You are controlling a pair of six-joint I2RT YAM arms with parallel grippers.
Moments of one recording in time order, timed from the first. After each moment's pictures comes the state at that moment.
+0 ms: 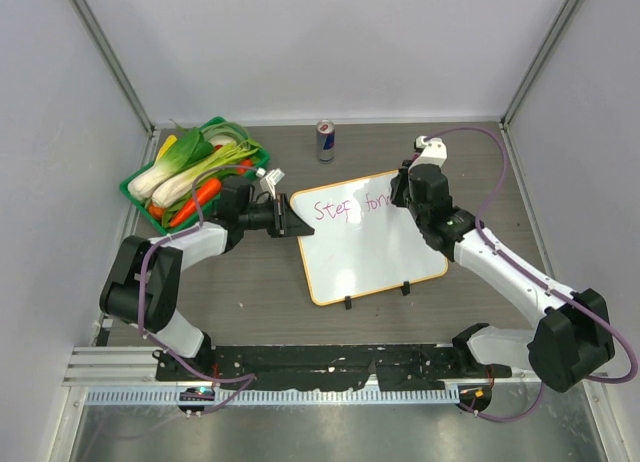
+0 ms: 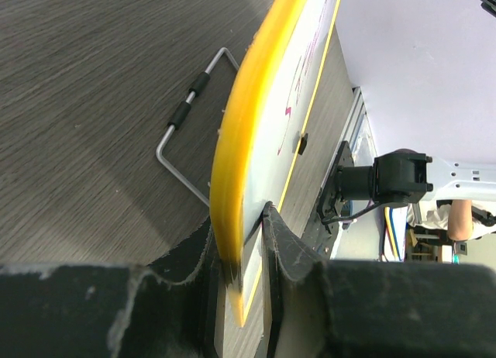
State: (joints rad) left arm -0.33 1.58 0.77 0.27 0.88 -0.58; right arm 0.49 1.23 0.90 -0.05 0.36 0.37
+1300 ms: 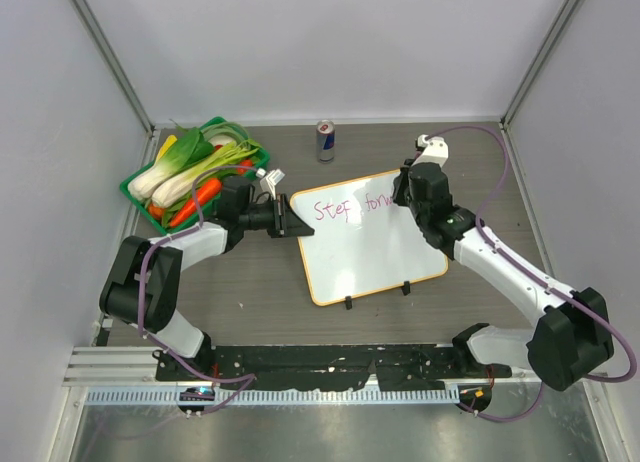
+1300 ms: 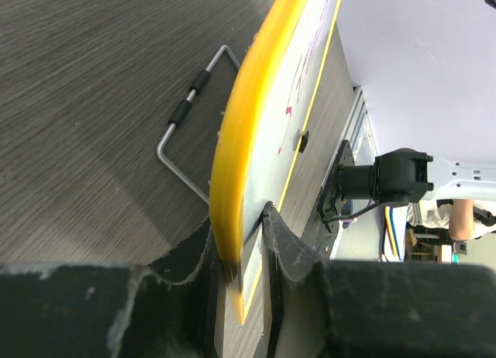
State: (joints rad) left arm -0.33 1.58 0.77 0.26 0.88 -0.57; right arm 0.48 1.23 0.90 -0.06 0.38 0.37
